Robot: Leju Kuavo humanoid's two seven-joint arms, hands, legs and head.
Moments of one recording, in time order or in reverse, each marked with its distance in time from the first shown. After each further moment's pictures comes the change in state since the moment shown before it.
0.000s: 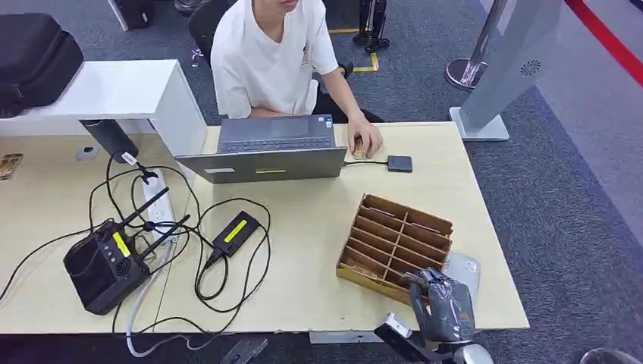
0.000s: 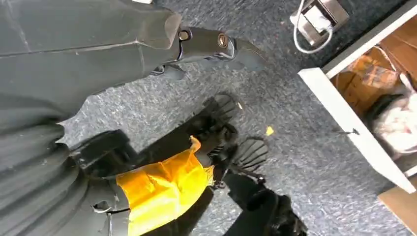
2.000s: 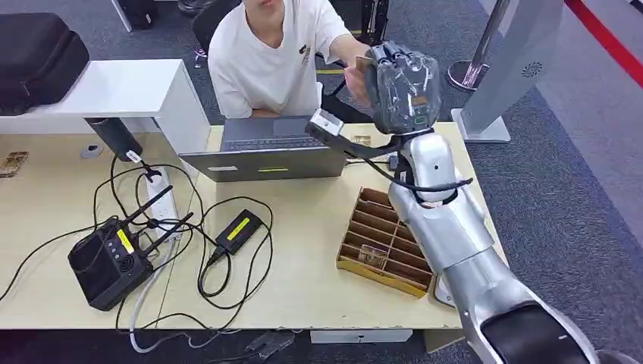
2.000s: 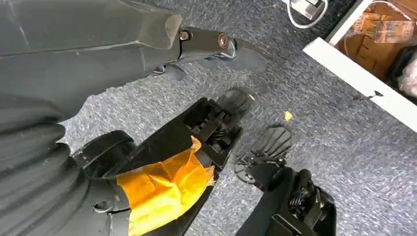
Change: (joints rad) left arm -0.098 -0.025 -0.167 -0.003 -0.035 -0.095 0.169; right arm -0.981 0.194 0.171 0.312 0.330 0.094 0.288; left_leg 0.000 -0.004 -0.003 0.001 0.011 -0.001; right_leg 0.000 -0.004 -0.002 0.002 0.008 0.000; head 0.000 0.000
